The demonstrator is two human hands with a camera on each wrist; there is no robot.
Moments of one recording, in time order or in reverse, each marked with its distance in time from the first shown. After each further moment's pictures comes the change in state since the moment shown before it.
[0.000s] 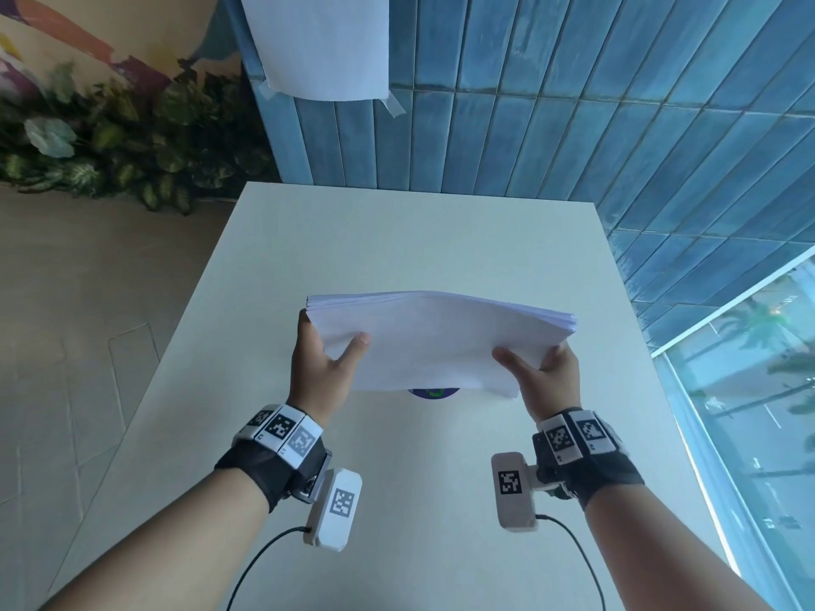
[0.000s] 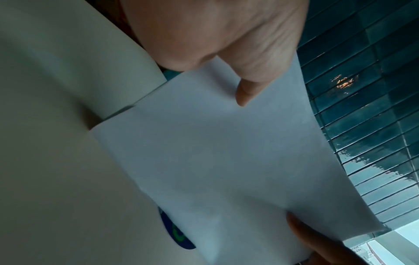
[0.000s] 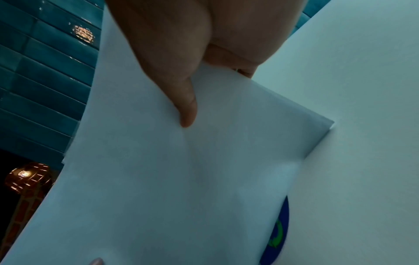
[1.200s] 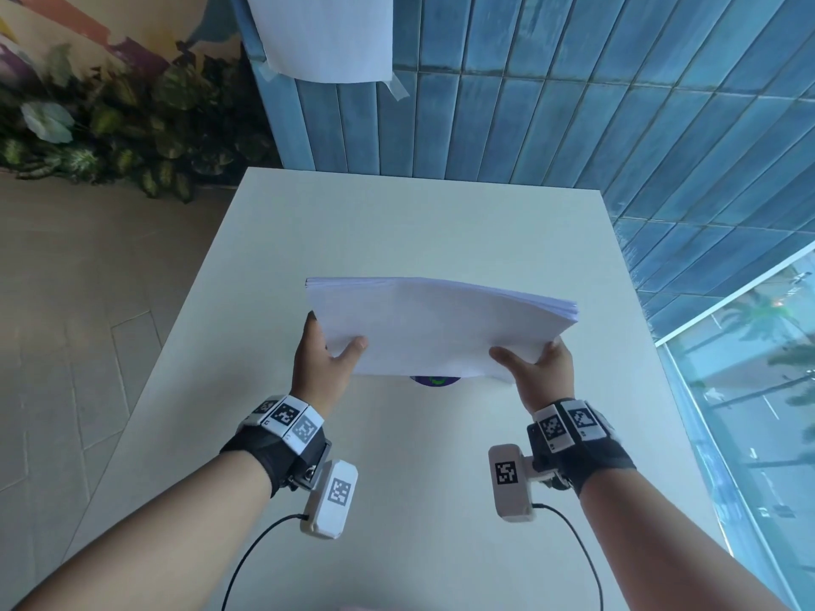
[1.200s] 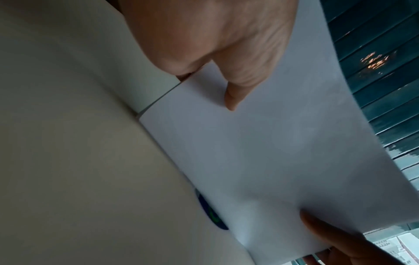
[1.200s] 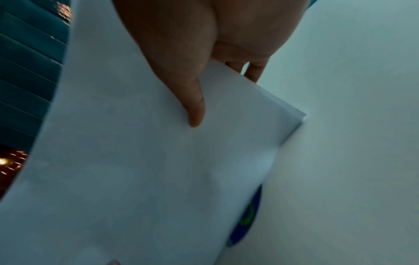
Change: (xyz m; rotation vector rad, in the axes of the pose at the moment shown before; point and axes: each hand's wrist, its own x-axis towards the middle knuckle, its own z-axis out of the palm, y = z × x) left_hand 0.001 -0.028 -0.001 0.057 -0.026 -0.102; right_hand -0.004 0.006 0.007 -0.093 0.002 0.040
